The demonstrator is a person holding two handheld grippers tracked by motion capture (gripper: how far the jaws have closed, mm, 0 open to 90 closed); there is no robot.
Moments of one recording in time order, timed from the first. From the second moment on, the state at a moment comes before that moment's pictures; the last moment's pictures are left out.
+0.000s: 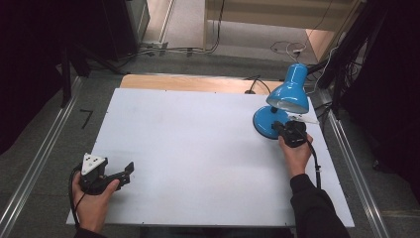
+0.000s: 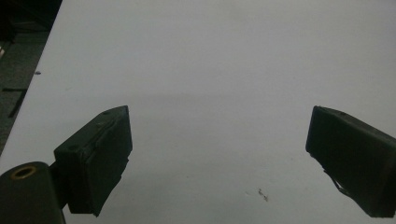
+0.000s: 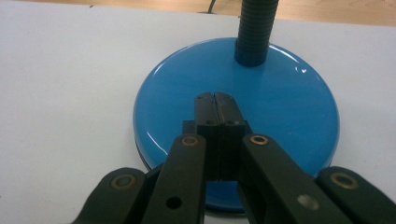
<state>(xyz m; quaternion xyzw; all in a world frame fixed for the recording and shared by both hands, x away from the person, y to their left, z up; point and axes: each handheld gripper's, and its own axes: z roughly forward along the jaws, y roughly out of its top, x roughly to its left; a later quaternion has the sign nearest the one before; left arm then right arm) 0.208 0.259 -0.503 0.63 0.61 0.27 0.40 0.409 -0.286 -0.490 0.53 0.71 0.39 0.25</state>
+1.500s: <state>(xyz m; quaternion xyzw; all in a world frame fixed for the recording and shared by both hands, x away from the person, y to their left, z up) 0.206 0.259 -0.503 0.63 0.61 0.27 0.41 0.413 -0.282 -0.495 0.52 0.72 0.37 0.27</state>
